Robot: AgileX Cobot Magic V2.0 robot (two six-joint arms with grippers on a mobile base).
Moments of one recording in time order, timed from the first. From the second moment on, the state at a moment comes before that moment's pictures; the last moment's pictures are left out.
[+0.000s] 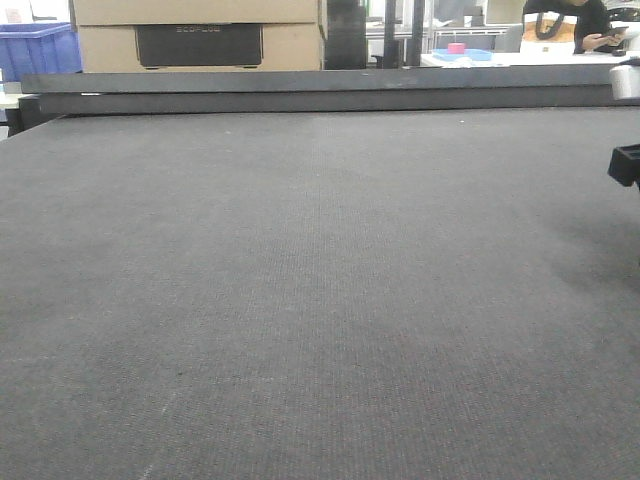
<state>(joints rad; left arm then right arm) -0.15 1.19 -1.09 0.12 0.98 -0.16 0.12 1.62 -1.05 0.02 0.95 0.07</state>
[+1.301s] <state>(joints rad) -0.15 1.23 -1.11 0.12 0.95 -0.16 0.10 1.64 -1.05 0.02 0.98 0.11</state>
